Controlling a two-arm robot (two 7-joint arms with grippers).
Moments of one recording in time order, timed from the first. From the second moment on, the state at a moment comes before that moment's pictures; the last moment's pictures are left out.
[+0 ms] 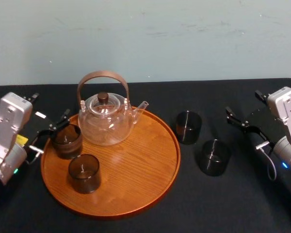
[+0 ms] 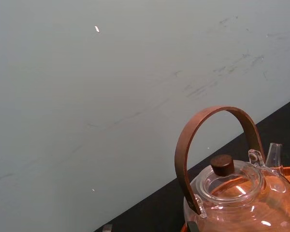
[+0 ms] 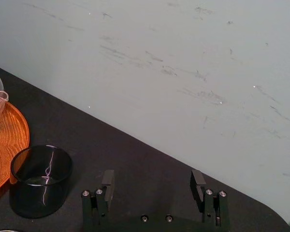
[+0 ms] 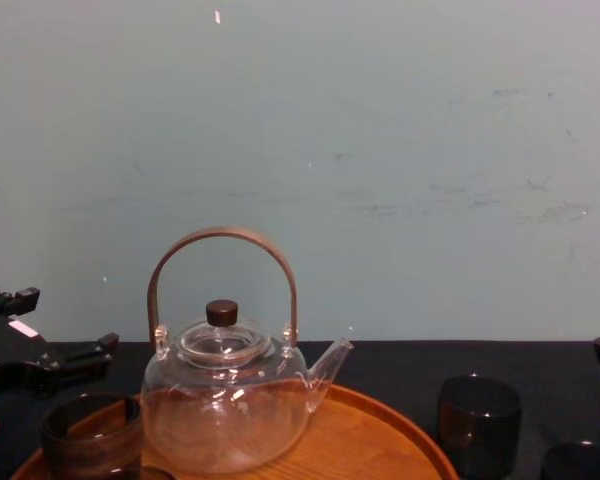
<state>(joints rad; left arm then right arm) -0.20 0.60 0.45 -1.41 -0.25 -0.12 0.03 0.20 0.60 -0.45 -1.41 0.25 -0.12 -0.03</state>
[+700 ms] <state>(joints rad) -0.20 0.60 0.45 -1.41 -0.25 -0.12 0.03 0.20 0.60 -0.45 -1.41 0.25 -0.12 -0.03</state>
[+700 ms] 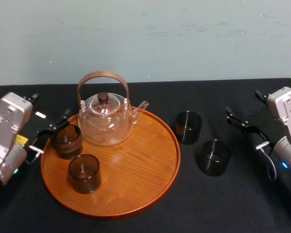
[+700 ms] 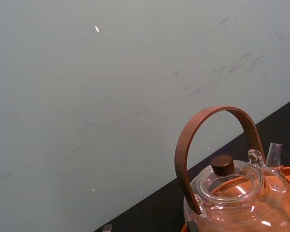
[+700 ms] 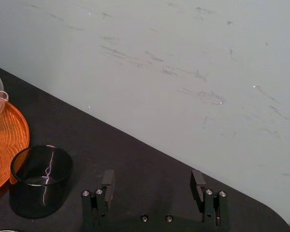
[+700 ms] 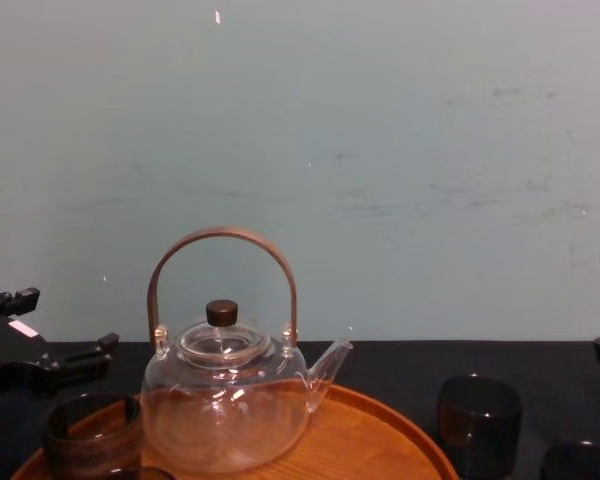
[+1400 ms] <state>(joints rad) -0.20 0.60 0.45 -1.41 -0.25 -0.12 0.03 0.20 0.60 -0.45 -1.41 0.25 -0.12 -0.03</state>
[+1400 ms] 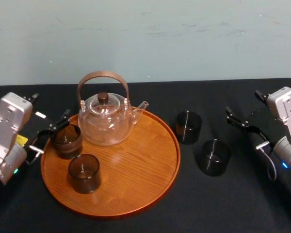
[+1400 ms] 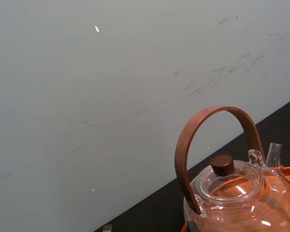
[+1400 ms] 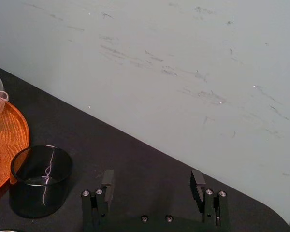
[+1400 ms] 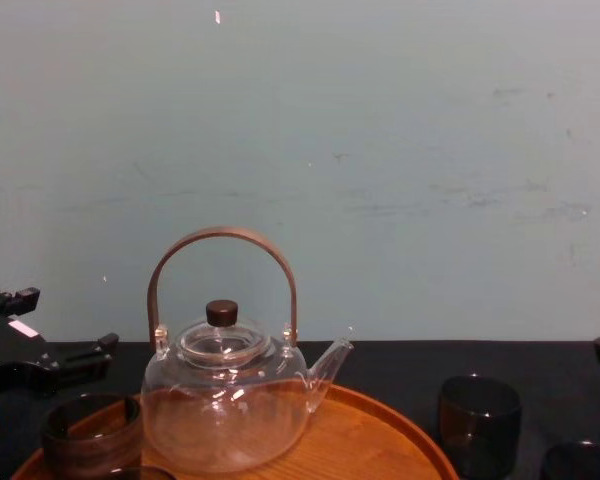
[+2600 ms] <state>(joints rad) -0.20 0.60 0.45 -1.41 -0.25 -0.12 0.03 0.07 0.68 -0.42 -1.58 0.19 -0.12 -0.01</state>
